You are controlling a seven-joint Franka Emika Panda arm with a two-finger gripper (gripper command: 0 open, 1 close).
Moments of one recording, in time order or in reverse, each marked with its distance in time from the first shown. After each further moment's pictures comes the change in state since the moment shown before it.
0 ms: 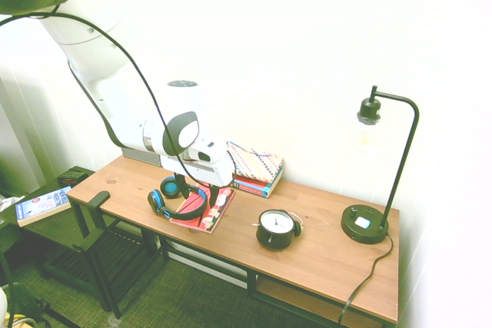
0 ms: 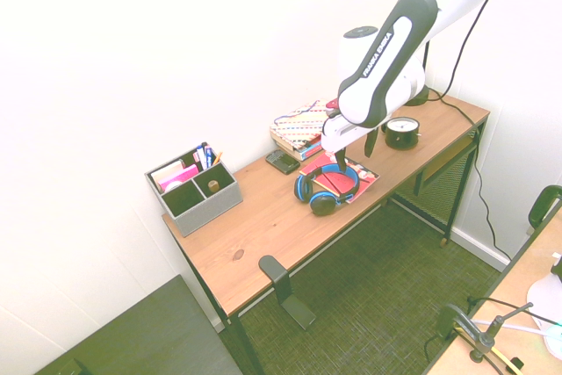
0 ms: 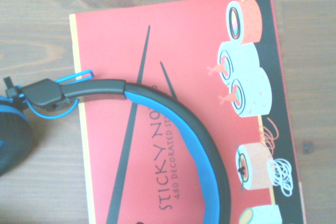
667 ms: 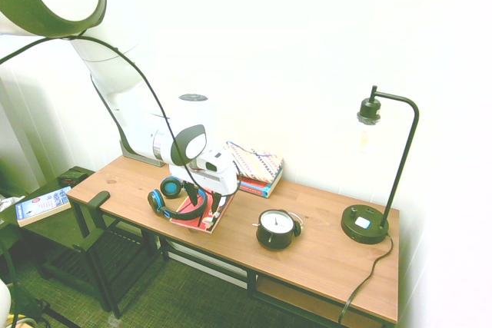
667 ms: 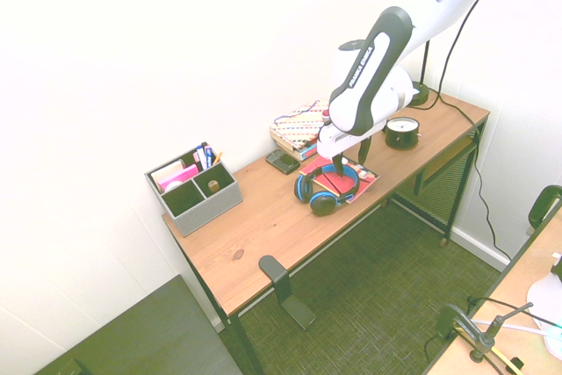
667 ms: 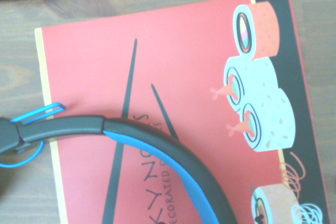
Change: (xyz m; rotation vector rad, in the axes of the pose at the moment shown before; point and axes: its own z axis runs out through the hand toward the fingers) arm 0.012 -0.011 0.034 -0.005 -0.028 0.025
